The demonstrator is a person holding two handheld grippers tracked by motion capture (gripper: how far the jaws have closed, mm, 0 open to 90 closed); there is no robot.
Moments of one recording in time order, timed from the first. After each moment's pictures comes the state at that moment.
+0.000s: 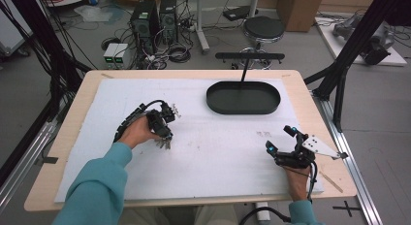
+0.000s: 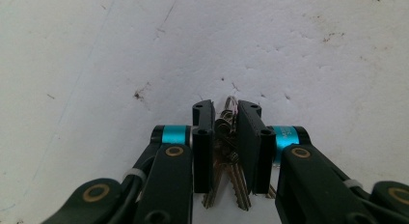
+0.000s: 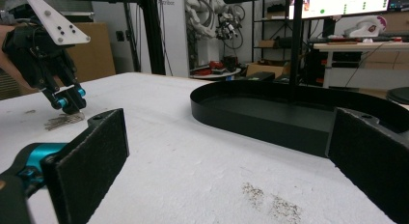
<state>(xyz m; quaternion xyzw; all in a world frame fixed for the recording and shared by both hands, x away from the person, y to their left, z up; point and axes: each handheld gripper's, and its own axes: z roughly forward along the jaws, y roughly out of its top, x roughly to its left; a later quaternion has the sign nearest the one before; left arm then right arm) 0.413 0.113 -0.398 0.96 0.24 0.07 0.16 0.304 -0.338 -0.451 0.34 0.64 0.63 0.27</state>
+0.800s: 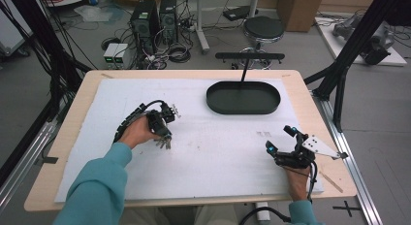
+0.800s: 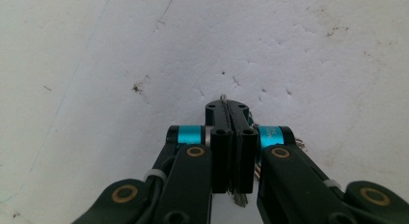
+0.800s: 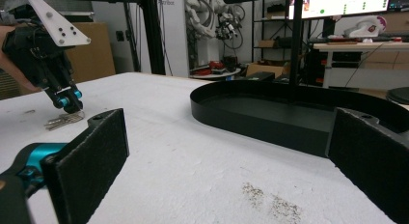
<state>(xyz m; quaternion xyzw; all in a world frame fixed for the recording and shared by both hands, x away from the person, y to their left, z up) 0.413 0.113 -0.399 0.96 0.24 0.07 0.15 0.304 -0.338 -0.451 0.33 0.64 0.63 0.27</state>
